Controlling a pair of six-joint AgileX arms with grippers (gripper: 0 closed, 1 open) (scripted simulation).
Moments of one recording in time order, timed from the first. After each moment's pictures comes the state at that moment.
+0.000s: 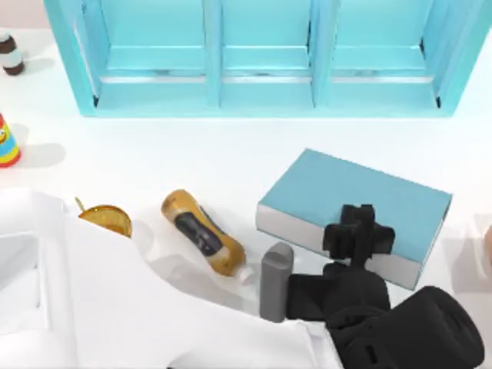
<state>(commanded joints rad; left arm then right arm) -1.32 1.96 1.03 0.28 -1.13 -2.18 0.00 0.00 0.00 0.00 0.00 0.00</state>
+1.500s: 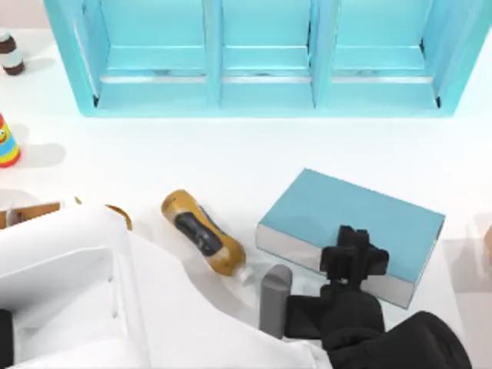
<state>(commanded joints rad) -1.33 2.04 0.99 0.38 -1.13 -2.20 0.00 0.00 0.00 0.00 0.00 0.00</state>
